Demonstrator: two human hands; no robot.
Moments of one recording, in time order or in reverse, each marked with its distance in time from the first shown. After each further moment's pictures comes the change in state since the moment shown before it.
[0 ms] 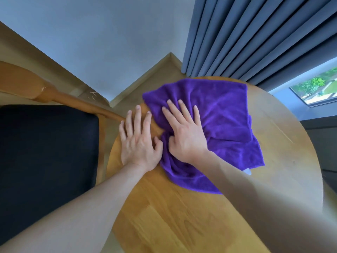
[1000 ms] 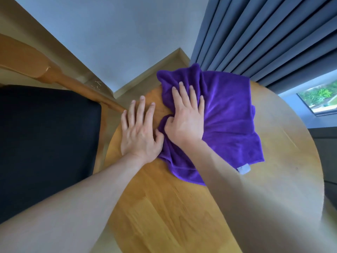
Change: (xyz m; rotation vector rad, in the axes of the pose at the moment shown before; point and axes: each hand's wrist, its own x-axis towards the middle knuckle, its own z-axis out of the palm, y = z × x) left_hand 0.000 0.000 -0.003 -0.017 0.005 -0.006; right_hand 0.029 -0.015 -0.002 0.079 0.106 0.213
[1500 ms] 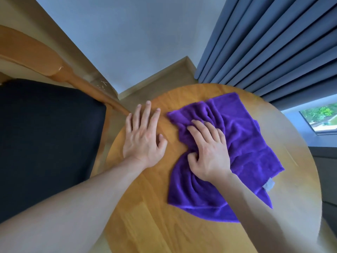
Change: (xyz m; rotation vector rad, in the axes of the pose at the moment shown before) left_hand 0.003 -0.001 0.003 -0.006 0.005 -0.004; right_hand -0.055 0.071 -0.016 -0.064 -0.009 -0.282
